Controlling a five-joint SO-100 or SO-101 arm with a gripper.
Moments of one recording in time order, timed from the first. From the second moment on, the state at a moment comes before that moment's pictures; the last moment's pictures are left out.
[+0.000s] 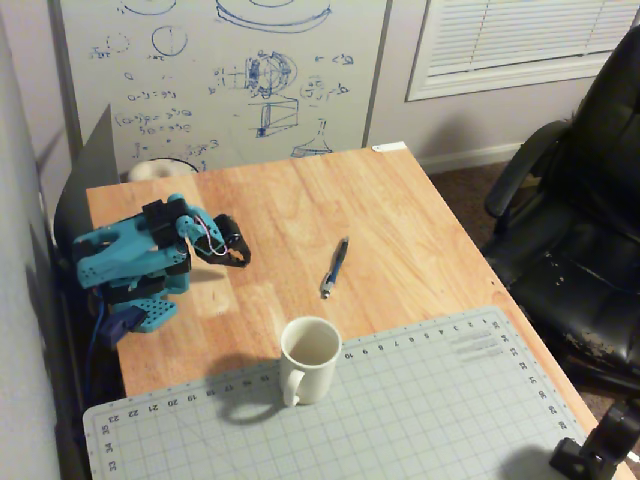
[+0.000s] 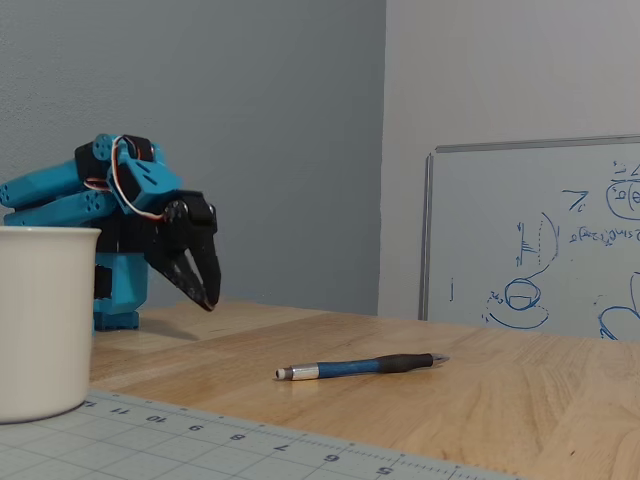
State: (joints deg) arm 2.0 187.1 174.9 62.8 -5.3
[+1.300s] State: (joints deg) arm 7.7 84.9 93.1 60.8 -4.6
